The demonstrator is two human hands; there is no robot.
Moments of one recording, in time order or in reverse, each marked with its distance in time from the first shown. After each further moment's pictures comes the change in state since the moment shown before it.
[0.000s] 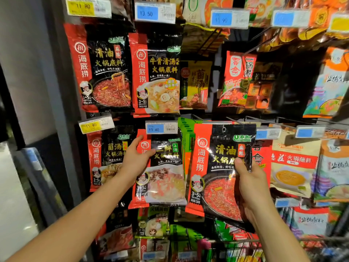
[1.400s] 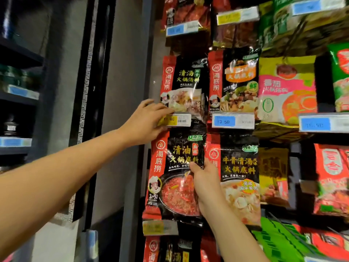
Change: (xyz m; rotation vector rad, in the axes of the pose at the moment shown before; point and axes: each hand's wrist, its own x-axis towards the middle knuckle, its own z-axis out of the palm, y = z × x) left_hand 0.162 0.288 -0.213 1.296 0.273 1.125; right_hand 0.031 -0.183 0.316 0.250 -0.558 -0.162
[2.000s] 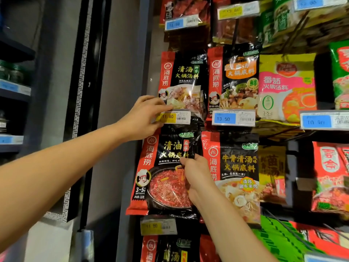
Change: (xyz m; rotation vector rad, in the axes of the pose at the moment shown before) left_hand 0.000 -0.002 -0.005 -0.169 0.013 -0.040; right_hand 0.002 -0.018 0.020 -0.005 -0.032 0.174
